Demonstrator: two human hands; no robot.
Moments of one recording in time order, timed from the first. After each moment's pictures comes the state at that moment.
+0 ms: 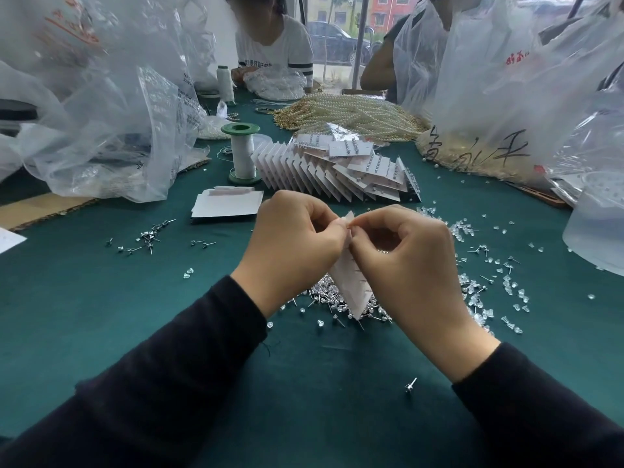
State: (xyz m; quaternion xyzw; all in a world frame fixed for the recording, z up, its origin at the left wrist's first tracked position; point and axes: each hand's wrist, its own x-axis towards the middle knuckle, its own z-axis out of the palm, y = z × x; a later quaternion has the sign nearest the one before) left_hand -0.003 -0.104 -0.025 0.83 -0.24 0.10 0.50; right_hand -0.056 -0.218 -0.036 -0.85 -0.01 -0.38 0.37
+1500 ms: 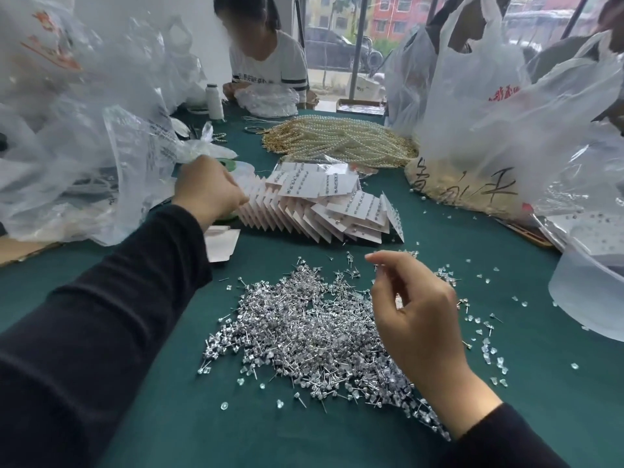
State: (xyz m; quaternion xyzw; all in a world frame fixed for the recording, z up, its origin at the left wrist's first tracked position) left_hand 0.157 -0.089 0.010 0.94 -0.06 0.12 0.32; right_hand -0.032 -0.278 -0.047 -0.86 -0.04 -0.41 0.31
